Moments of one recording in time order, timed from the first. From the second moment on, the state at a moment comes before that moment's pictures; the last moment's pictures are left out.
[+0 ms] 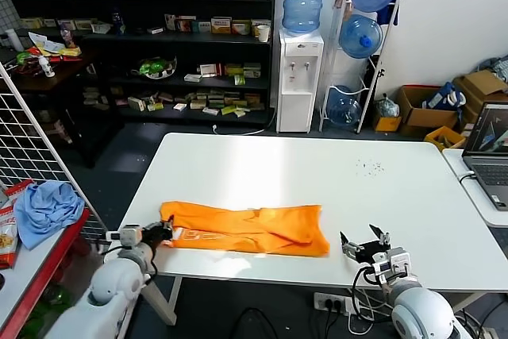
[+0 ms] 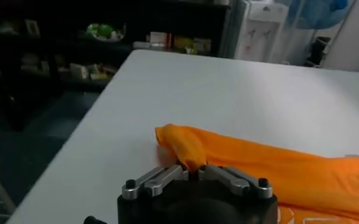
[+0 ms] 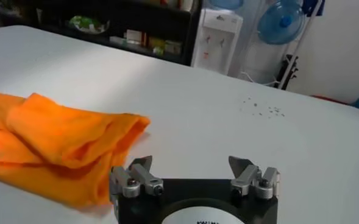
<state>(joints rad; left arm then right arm) 1.09 -1.01 -0.30 -1.61 -0.70 0.38 -0.21 -1.34 0.93 0.35 1.89 0.47 -0.41 0.19</state>
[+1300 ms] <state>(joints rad) 0.94 -1.22 0.08 -1.76 -0.73 0.42 -0.40 -1.31 1.02 0.36 1.79 0.28 -0.25 0.23</state>
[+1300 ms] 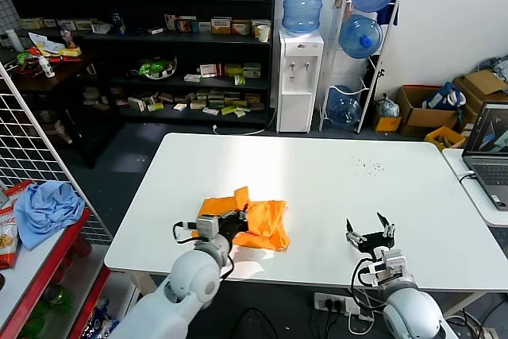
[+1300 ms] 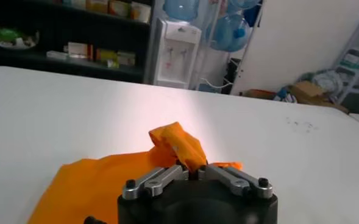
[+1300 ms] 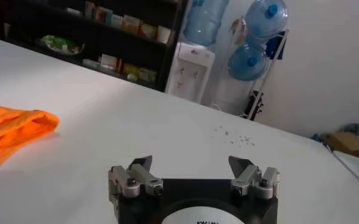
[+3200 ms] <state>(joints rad) 0.93 -1.07 -0.14 -1.57 -0.83 0.51 -0.07 -1.35 1.01 0.35 1.79 0.26 -0.25 0.18</state>
